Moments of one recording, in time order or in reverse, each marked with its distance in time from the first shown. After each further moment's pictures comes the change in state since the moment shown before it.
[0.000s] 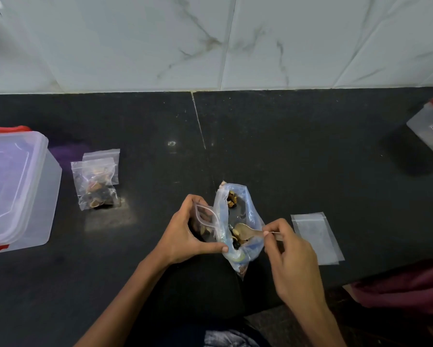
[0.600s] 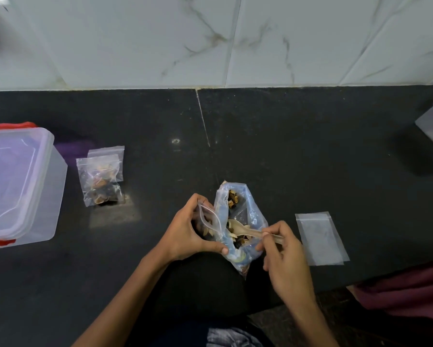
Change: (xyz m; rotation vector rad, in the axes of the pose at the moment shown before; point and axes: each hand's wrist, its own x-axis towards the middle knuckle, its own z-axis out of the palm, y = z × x) left_hand 0.000 -0.001 -0.005 -0.015 -0.051 -0.056; right_hand 0.001 0.007 0.017 0.308 -0.029 0.225
